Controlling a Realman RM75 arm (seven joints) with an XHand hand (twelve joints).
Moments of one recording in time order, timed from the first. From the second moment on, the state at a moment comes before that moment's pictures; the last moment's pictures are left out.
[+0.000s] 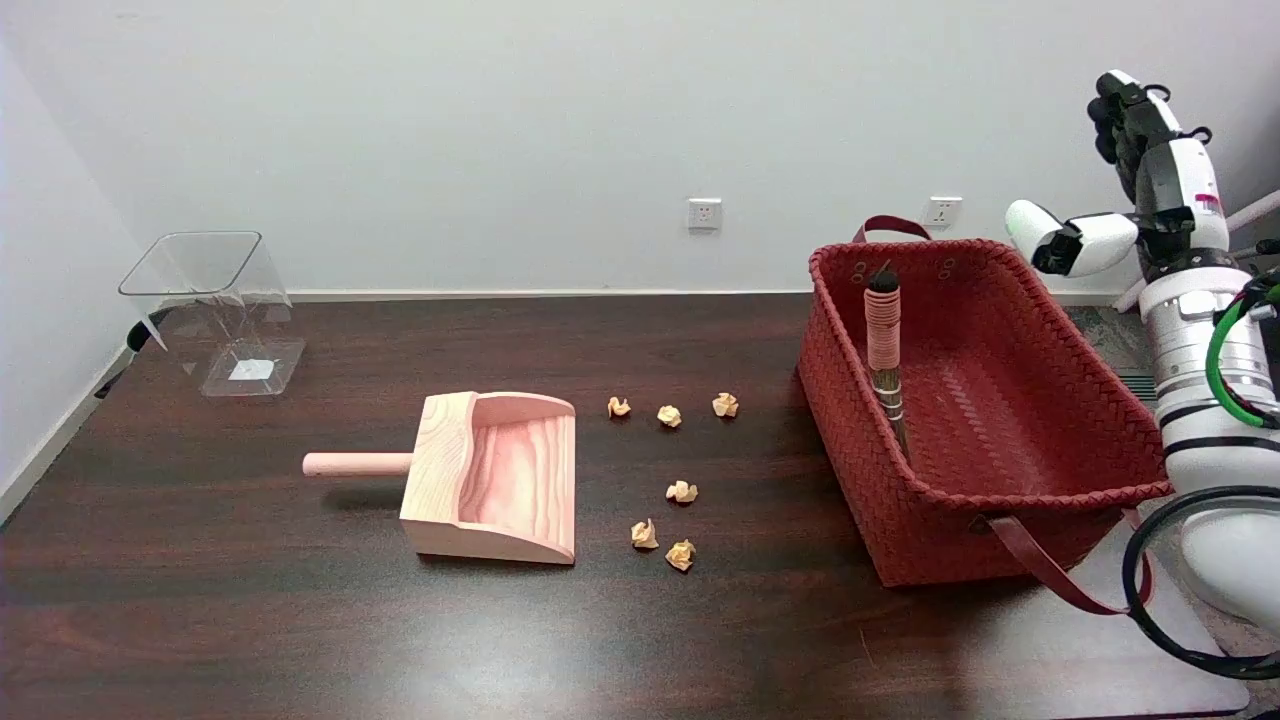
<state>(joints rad) -0.40 -0.93 1.81 -1.84 -1.56 0.69 0.11</state>
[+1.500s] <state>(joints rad) -0.56 -0.96 1.75 -1.87 -1.54 0.67 0.34</state>
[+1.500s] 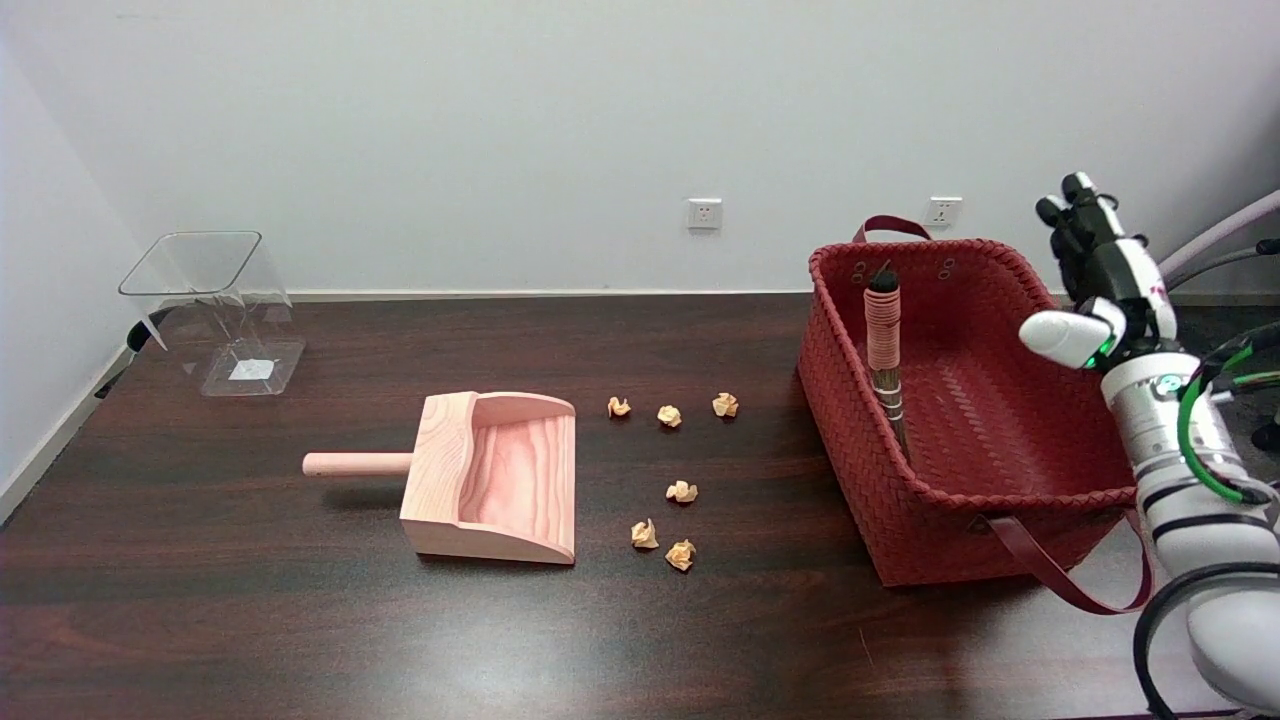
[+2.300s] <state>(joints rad) -0.61 -0.93 1.68 -1.87 -1.63 0.64 0.48</state>
